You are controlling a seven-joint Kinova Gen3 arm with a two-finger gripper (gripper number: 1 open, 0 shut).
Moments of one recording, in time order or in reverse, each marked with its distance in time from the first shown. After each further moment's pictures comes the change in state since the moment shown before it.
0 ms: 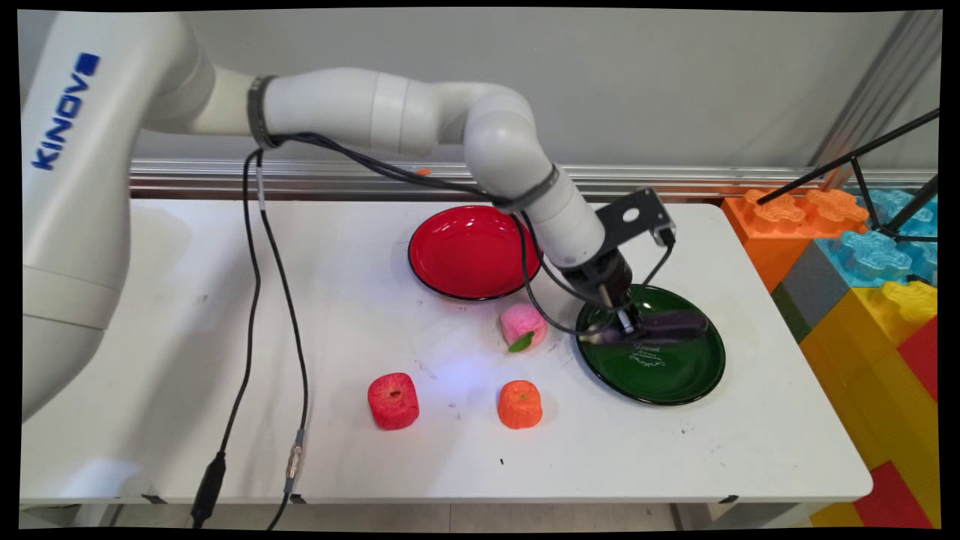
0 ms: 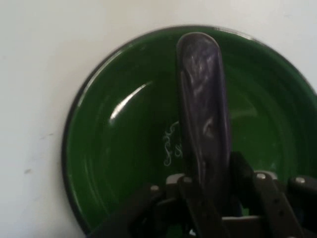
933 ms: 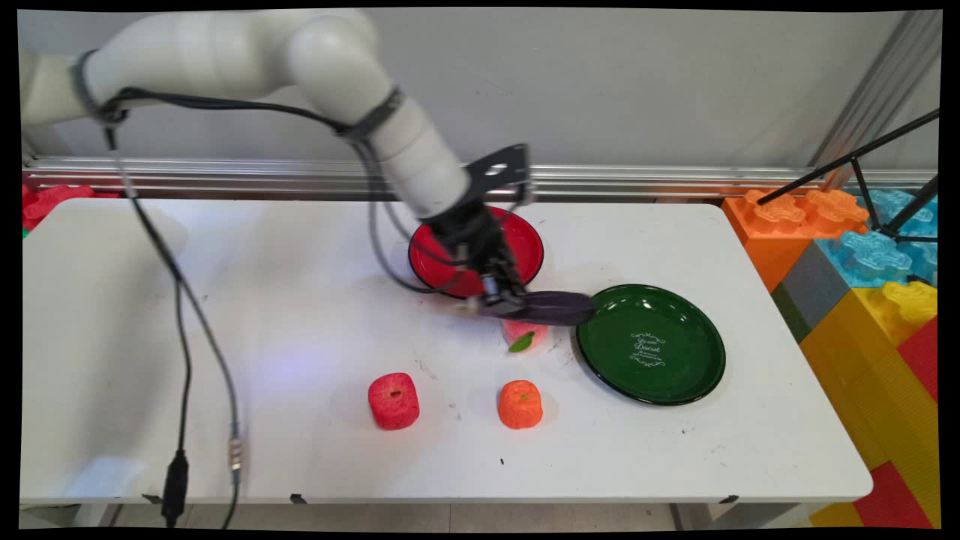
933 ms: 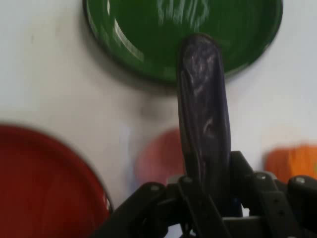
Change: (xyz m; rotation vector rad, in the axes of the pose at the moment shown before) arm -0.097 -0.021 -0.139 -0.040 -0.091 0.069
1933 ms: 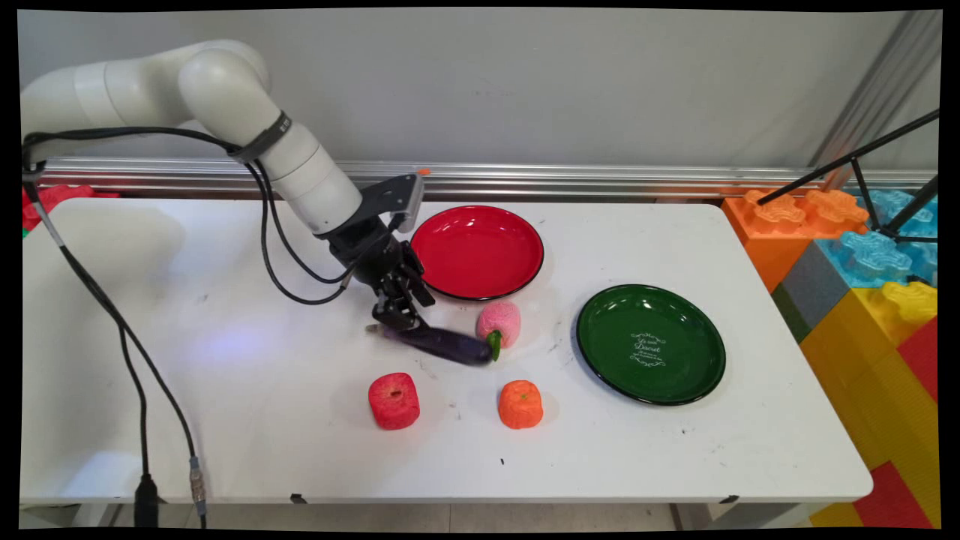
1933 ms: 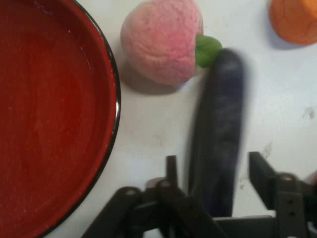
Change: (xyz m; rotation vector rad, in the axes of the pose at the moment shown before) arm -0.127 -0.019 -0.024 -0.031 -0.064 0.066
